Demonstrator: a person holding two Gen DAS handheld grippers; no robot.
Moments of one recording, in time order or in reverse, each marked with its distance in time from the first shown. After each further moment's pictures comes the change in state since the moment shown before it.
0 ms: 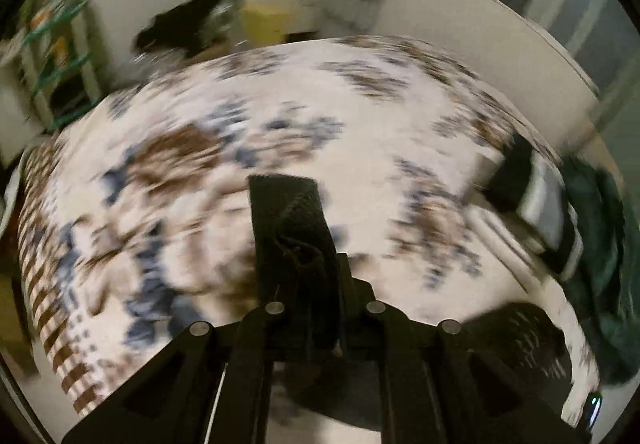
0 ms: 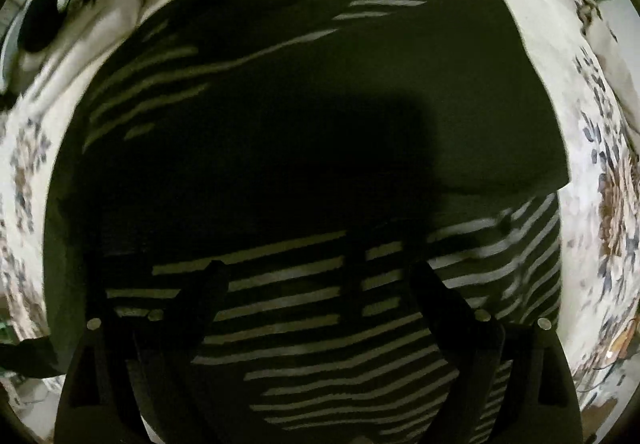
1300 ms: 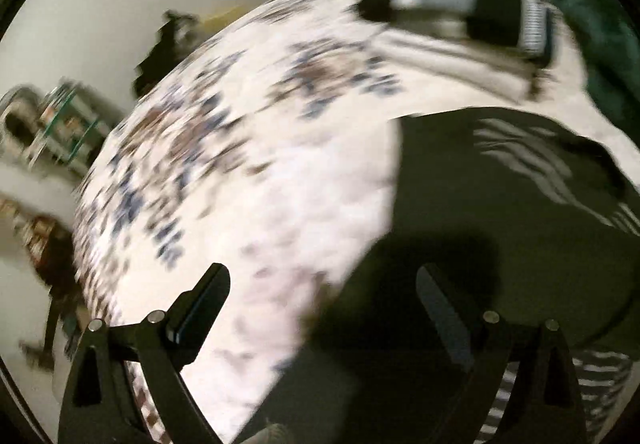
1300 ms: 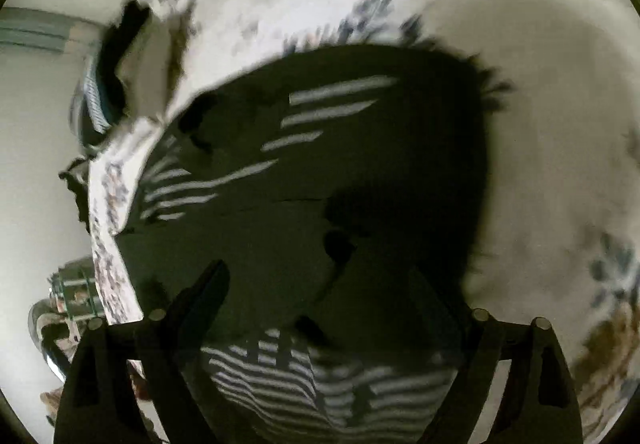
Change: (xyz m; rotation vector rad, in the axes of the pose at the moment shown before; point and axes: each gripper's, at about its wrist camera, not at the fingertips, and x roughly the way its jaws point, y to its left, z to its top) left arm 0.021 -0.197 -0.192 0.304 0.127 0.377; right arm -0.017 -0.169 0.124 -0.116 0.086 0.413
